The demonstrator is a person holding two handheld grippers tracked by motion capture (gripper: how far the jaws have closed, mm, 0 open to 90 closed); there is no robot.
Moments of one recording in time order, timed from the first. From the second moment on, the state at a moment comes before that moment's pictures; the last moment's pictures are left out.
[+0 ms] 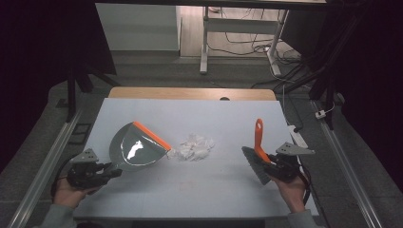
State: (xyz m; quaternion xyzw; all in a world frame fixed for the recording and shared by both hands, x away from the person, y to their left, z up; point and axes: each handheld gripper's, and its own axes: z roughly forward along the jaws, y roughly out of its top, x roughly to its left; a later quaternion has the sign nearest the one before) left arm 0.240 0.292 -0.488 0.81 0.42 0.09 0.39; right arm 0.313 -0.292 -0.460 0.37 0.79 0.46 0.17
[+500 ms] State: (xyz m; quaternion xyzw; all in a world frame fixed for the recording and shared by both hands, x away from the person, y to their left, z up) left arm 0.234 0.282 -0.501 0.84 0.38 0.06 0.37; right arm 0.314 -0.280 -0.456 0.36 0.79 0.47 0.16
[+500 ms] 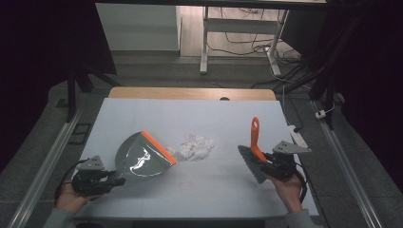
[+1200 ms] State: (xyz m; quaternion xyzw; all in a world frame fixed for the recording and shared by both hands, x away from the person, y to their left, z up) left arm 0.226 0.286 -0.511 0.87 0.36 0.06 0.32; right arm 0.331 -0.247 -0.455 0.34 0.80 0.47 0.15
